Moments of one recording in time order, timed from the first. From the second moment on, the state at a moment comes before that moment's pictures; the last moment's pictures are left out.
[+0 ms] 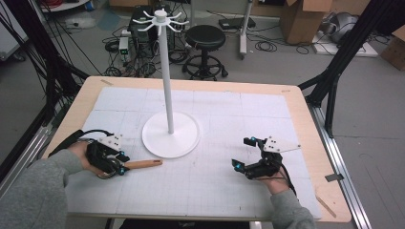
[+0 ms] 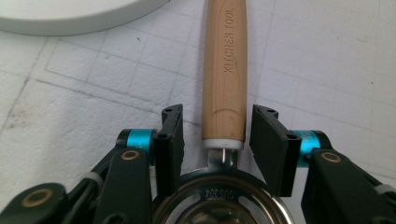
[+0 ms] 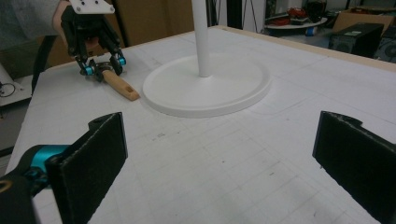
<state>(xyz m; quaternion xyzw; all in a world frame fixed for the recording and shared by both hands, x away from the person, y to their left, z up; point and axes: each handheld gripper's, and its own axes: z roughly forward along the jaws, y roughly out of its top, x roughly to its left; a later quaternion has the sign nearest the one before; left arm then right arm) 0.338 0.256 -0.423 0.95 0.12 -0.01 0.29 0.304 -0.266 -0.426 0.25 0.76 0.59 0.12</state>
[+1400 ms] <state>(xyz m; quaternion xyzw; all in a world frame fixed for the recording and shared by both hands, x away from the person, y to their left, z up) 0.338 0.246 -0.418 0.97 0.10 -0.01 0.24 0.304 -0.265 -0.427 0.25 0.76 0.59 0.12</state>
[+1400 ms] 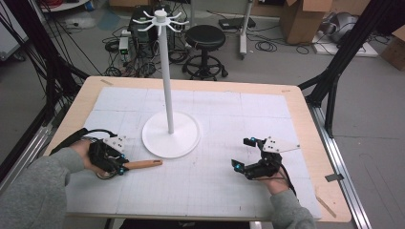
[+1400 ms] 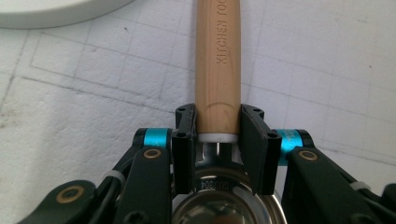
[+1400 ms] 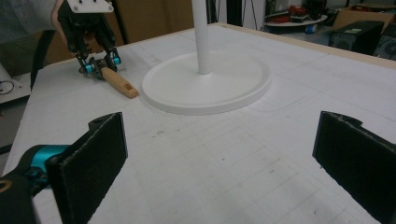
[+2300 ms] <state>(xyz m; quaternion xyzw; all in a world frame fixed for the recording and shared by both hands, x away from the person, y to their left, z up) 0.329 0.242 -0.414 0.97 0.10 0.00 0.22 0.303 -0.265 -0.427 0.25 0.76 0.59 0.12</state>
